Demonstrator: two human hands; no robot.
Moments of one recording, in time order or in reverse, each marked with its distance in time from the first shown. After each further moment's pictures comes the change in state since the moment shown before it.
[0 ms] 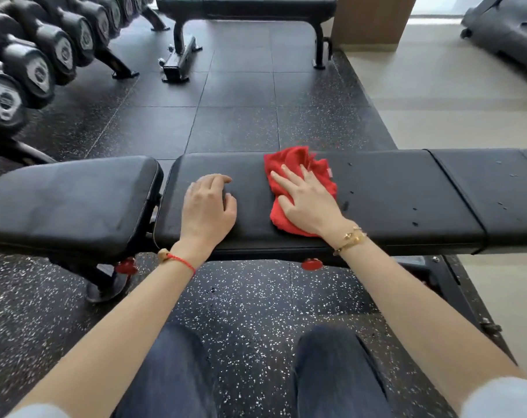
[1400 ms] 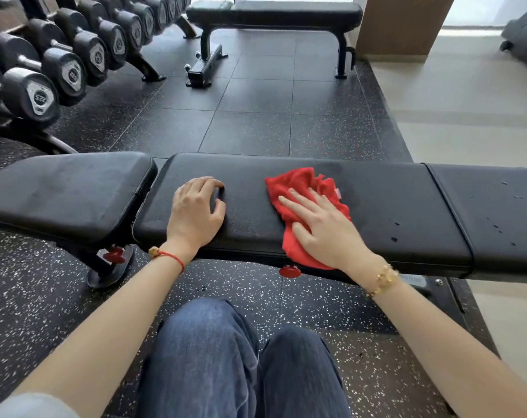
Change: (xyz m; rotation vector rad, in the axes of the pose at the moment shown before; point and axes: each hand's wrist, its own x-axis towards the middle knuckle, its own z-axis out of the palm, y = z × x) left_hand -0.005 0.009 0.030 0.107 0.096 -0.017; right_hand -0.054 0.068 -0.016 0.098 -0.010 -0.180
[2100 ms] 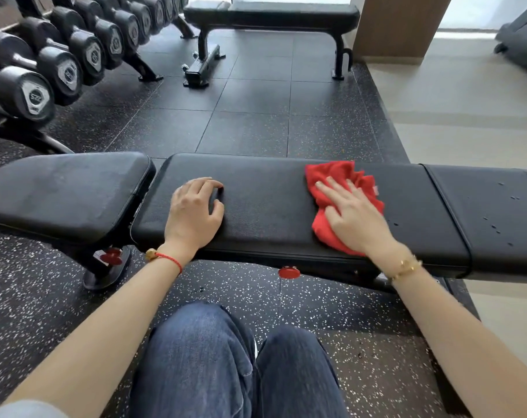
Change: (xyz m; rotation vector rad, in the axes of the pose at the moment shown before) left_hand -0.001 -0.002 0.000 0.002 -0.015 0.019; right_hand 0.005 0.044 -0.018 -0.044 0.019 0.214
